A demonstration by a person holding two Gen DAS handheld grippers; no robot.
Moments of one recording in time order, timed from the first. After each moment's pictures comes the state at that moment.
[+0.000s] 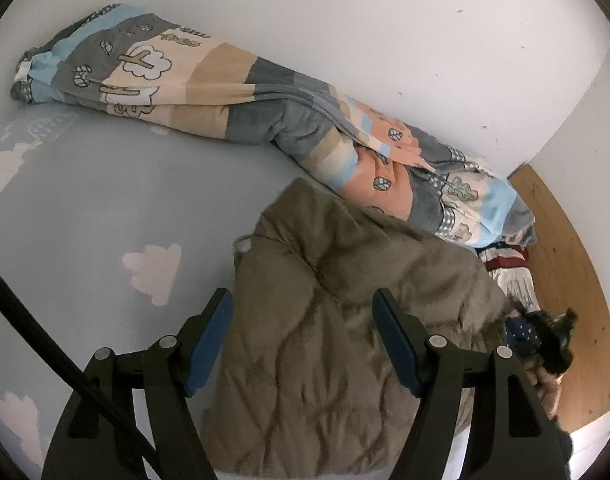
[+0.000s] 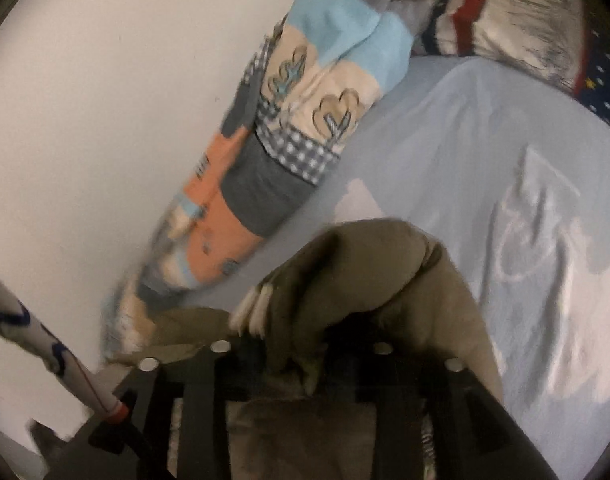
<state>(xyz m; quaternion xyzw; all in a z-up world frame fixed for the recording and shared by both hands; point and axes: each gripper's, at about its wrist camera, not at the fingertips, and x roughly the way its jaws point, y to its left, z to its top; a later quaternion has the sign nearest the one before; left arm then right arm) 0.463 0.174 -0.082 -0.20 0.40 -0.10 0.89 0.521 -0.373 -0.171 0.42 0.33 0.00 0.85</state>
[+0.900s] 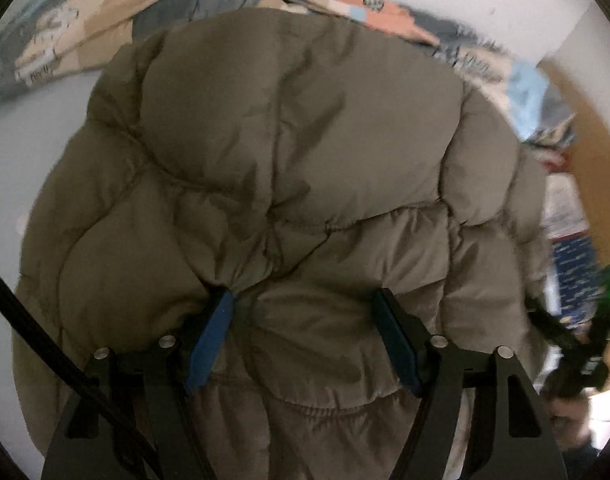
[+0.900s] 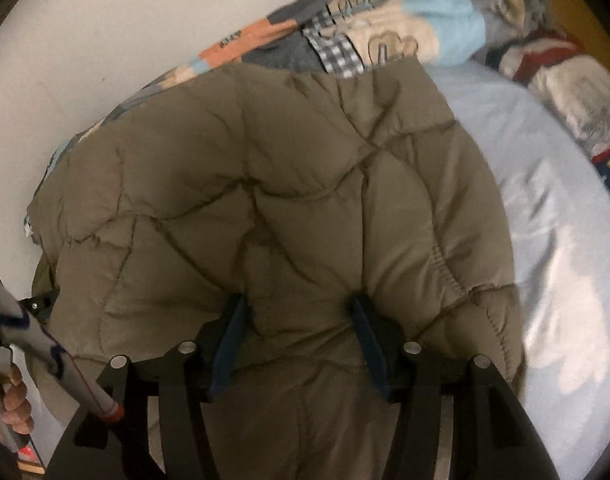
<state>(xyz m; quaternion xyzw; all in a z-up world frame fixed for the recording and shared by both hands) 0.534 0.018 -0.165 -0.07 0.53 -0.10 0.84 0.519 -0.277 -0.229 0.18 0.47 0.03 0.86</state>
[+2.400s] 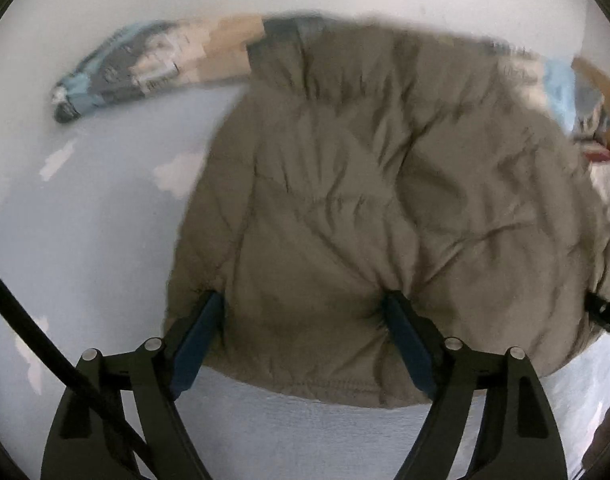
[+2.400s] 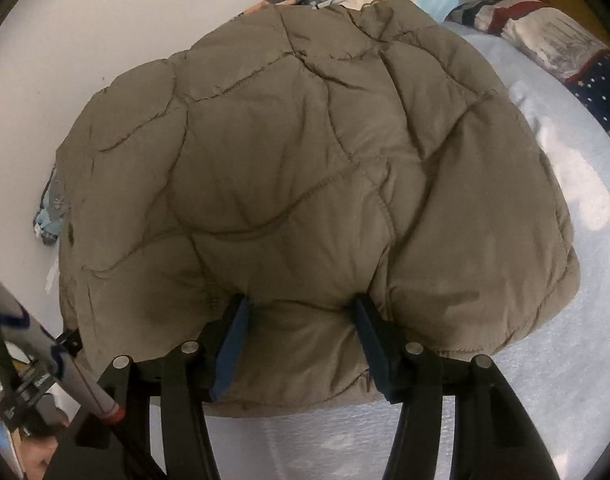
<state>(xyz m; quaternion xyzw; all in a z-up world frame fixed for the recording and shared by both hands) 0.391 0.052 -0.147 -0.03 0.43 0.03 0.90 0.424 -0.208 -0.223 0.21 0.48 0.00 0.85</state>
